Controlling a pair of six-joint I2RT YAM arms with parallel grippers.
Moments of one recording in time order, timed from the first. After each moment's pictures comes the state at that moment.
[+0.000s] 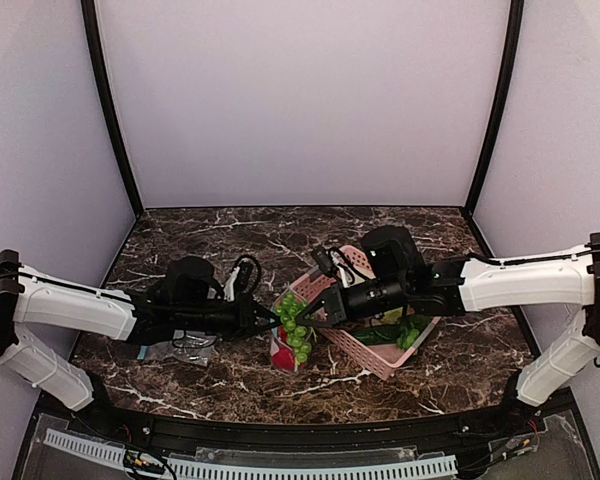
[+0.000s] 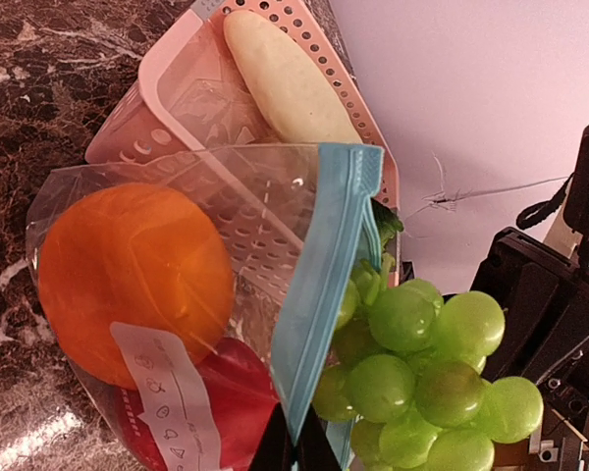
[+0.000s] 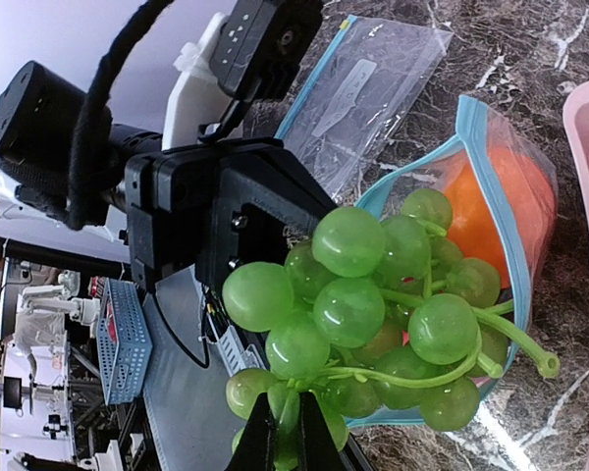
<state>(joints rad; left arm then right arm) -0.88 1.39 0.60 0.32 0.34 -1.01 1.00 1.48 0.94 0.00 -0.50 0.76</state>
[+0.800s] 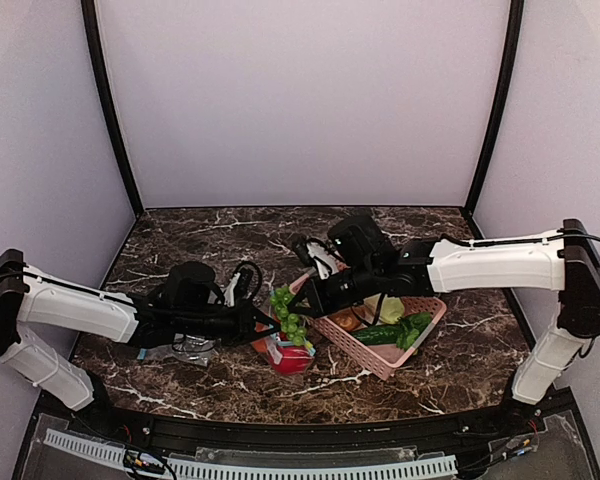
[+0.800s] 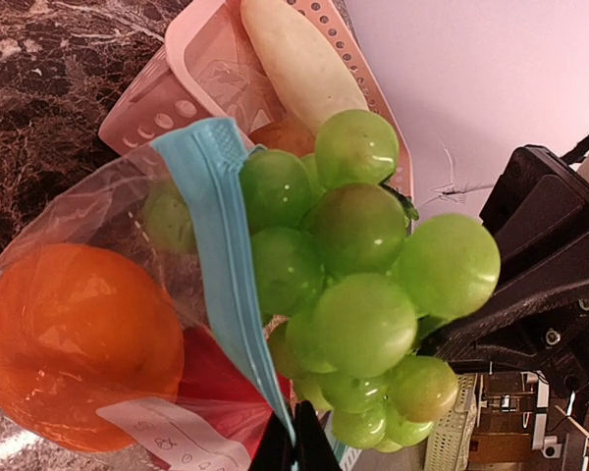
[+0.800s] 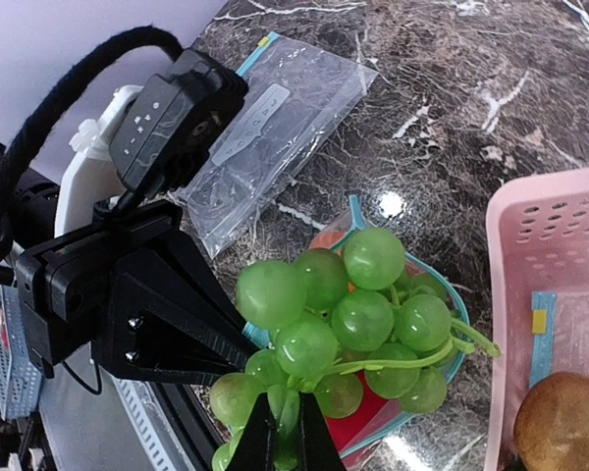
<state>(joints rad) -0.88 1.41 0.58 0.33 0.35 -1.01 1.00 1.66 1.18 -0.22 -0.30 0.53</state>
